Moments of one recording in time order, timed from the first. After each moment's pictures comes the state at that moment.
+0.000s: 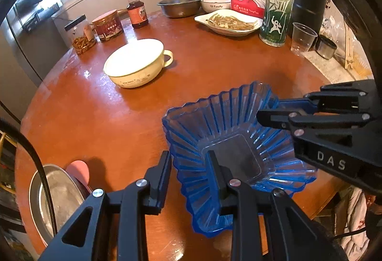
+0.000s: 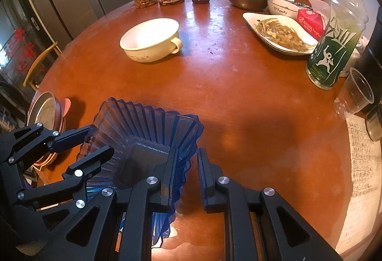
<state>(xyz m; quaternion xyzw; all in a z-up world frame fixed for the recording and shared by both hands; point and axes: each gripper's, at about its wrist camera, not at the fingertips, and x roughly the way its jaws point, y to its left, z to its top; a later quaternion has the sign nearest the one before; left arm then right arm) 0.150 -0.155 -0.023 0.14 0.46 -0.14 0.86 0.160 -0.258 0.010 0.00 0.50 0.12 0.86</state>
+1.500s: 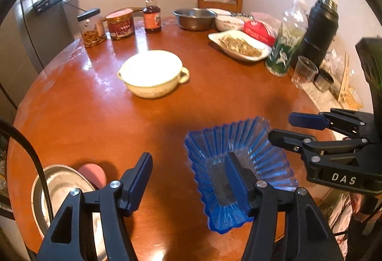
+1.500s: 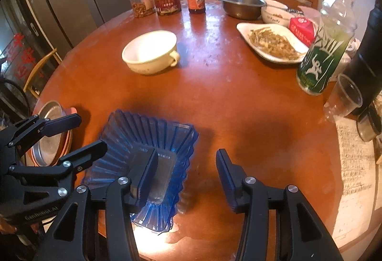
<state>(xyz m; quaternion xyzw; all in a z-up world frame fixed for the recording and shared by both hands) 0.164 -0.120 0.013 0.06 0.46 -0.15 0.88 0.155 -0.266 0.040 0.01 0.48 0.12 0.87</state>
